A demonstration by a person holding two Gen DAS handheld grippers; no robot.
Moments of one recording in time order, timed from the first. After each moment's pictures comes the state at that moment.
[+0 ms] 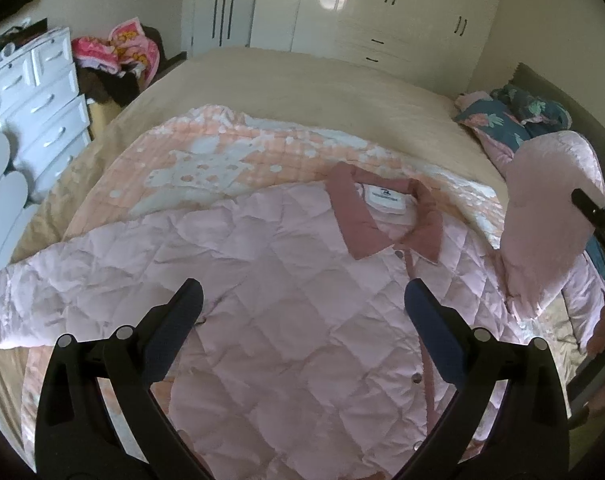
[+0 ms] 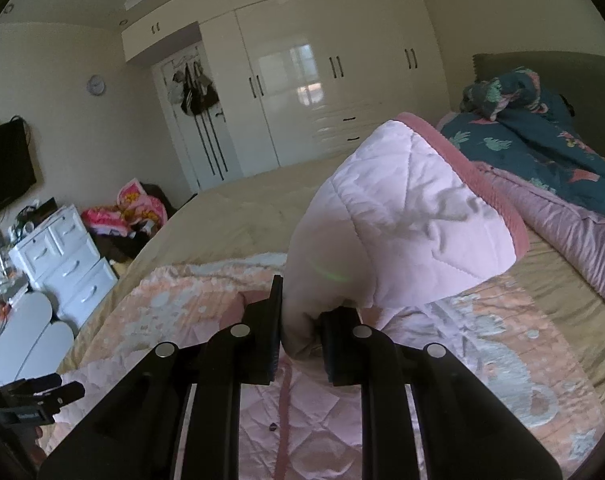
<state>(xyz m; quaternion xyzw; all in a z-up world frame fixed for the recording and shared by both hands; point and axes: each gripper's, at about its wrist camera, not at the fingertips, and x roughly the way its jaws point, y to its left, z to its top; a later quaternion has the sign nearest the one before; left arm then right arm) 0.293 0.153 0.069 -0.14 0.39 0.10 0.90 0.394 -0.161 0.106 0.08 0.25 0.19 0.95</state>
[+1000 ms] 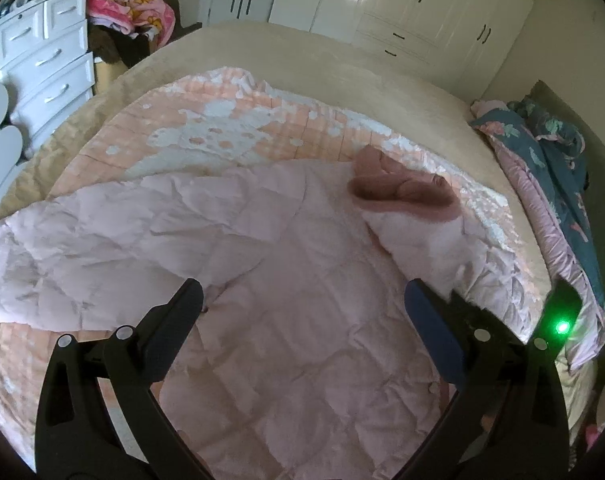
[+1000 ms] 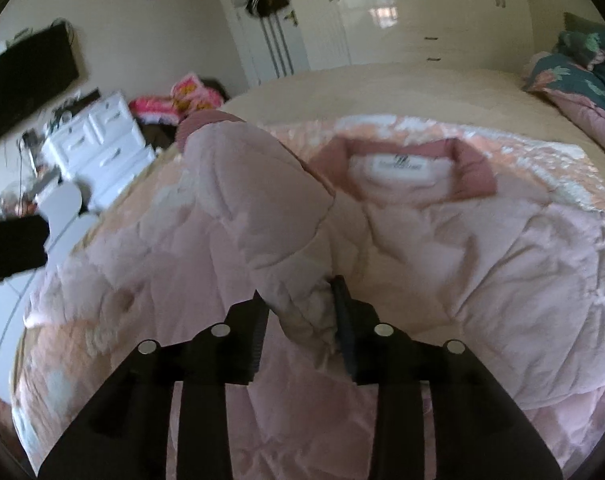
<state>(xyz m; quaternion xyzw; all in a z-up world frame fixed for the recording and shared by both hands) 0.305 0.186 0.023 -0.19 0.41 0.10 0.88 0.381 -0.008 -0.058 0.00 0.38 0.31 0.87</state>
